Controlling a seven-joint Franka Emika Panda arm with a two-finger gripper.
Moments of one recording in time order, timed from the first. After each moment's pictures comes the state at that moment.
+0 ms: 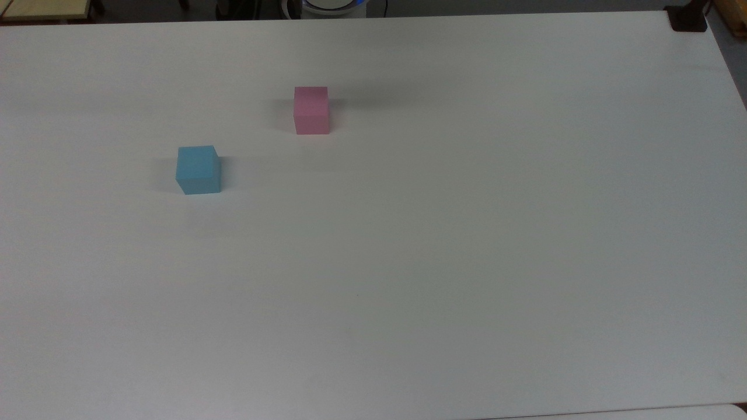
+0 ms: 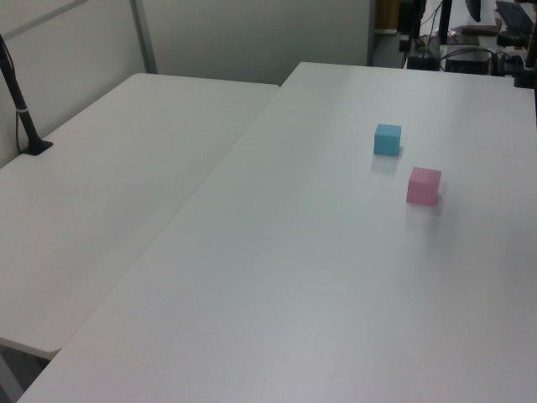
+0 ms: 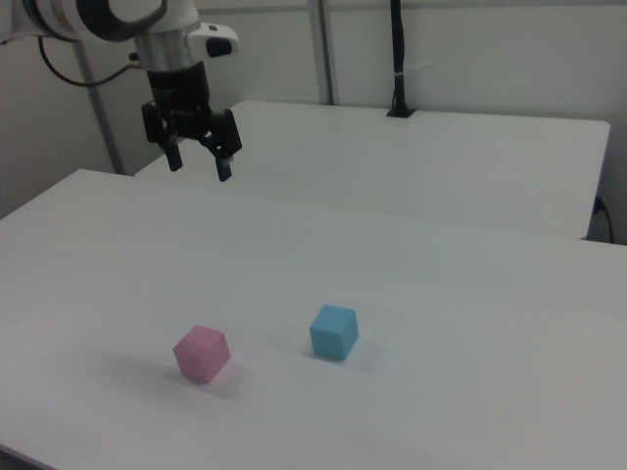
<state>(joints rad) 0.11 0.00 -0.18 -1.54 0.01 1.54 -0.10</state>
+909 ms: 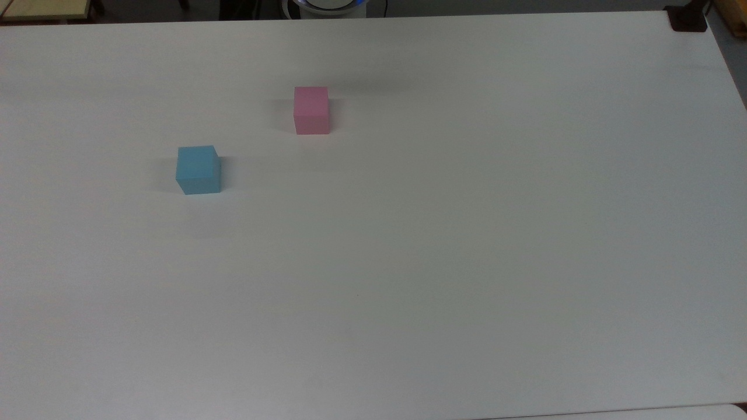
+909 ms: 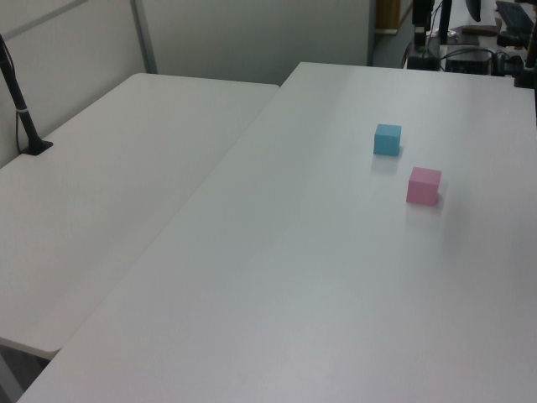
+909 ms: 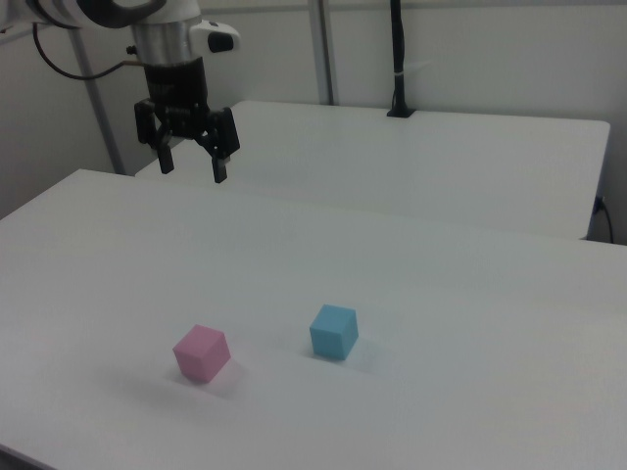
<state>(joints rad) 0.08 0.00 -0.17 -1.51 0.01 1.44 -0.18</state>
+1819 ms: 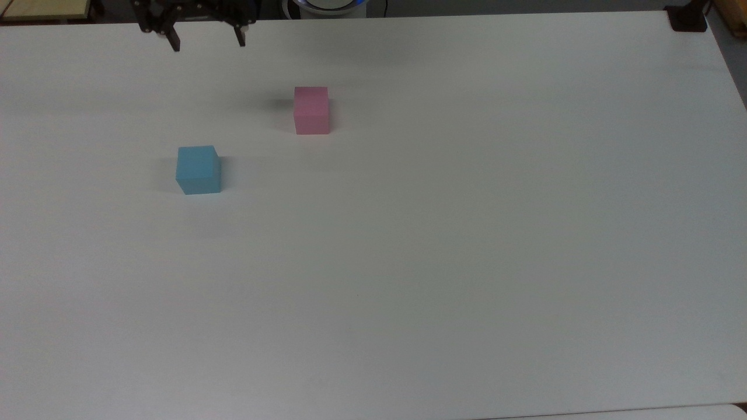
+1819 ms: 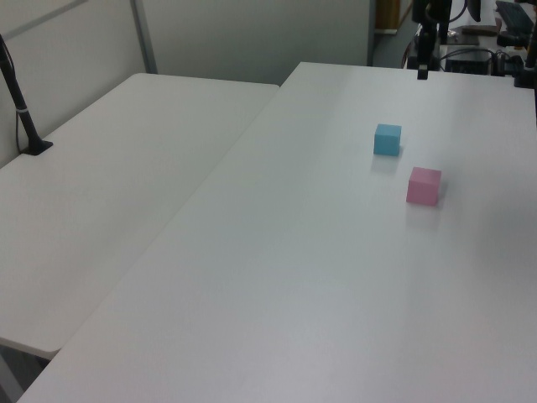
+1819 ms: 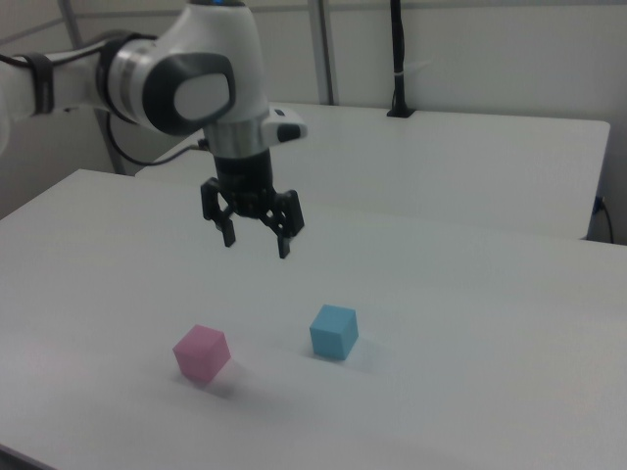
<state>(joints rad) -0.06 -0.03 -0.18 -1.83 0.01 1.77 -0.35</state>
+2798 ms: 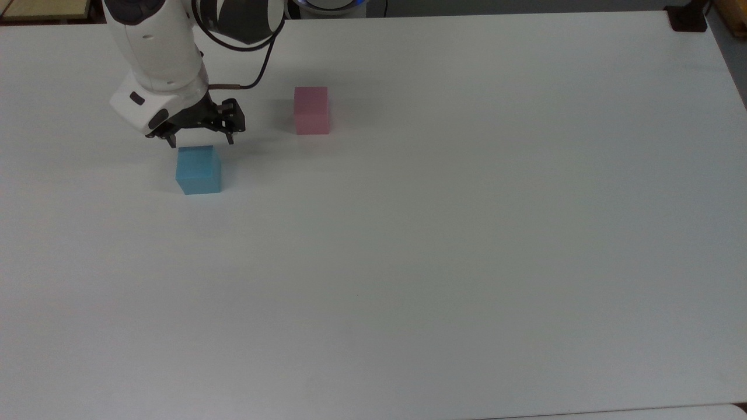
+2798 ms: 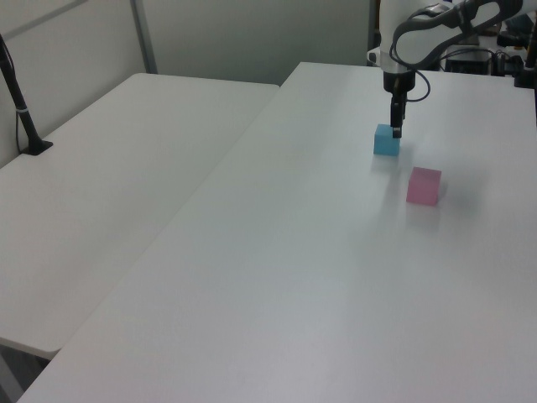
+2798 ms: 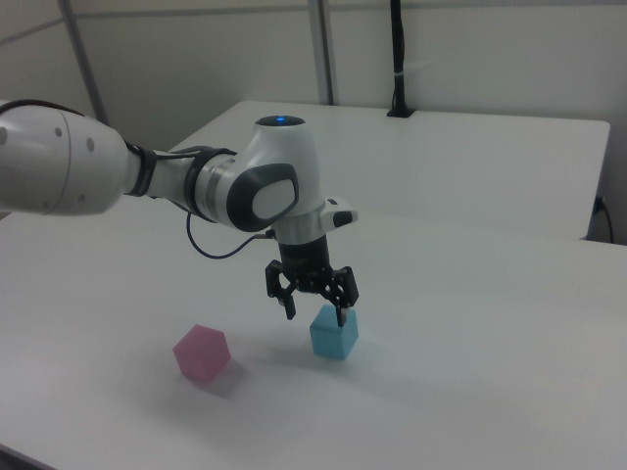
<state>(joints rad) -0.09 0.29 -0.18 -1.86 -0.06 2.11 -0.39</state>
